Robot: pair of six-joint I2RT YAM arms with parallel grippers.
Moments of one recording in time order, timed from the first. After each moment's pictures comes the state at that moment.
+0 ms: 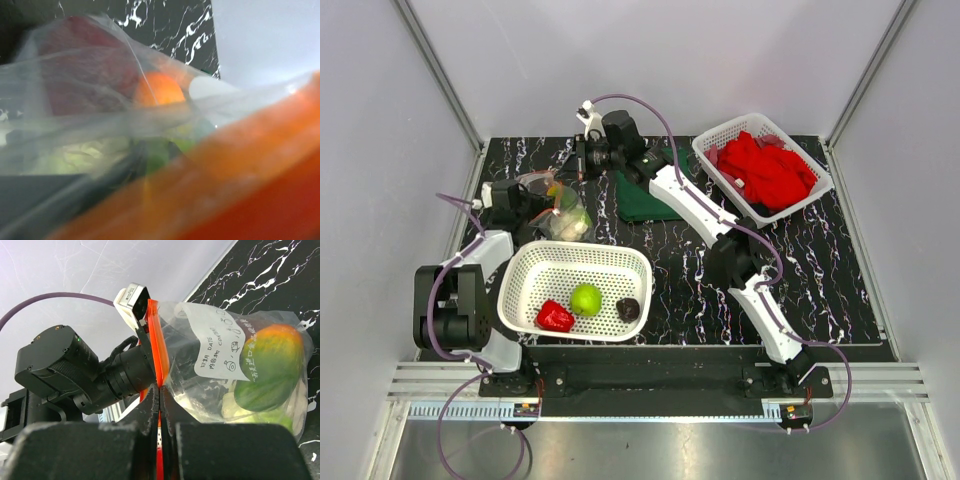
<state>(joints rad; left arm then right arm) 0.03 1.52 0.84 0.11 0.05 -1.25 0.73 2.49 2.57 -0.36 -0.59 0.63</state>
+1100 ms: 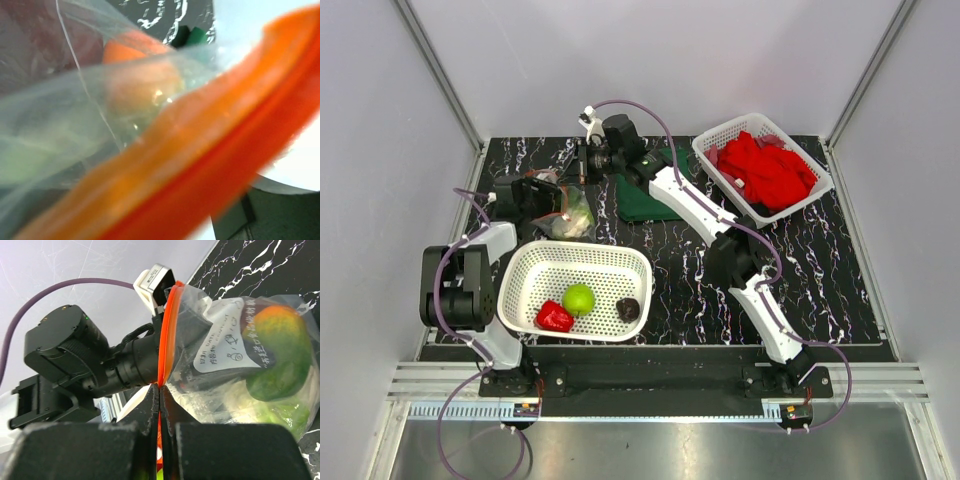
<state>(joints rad) 0.03 1.63 0.90 0.15 0.29 -1.25 0.73 2.49 2.52 -0.36 -0.59 0.66</state>
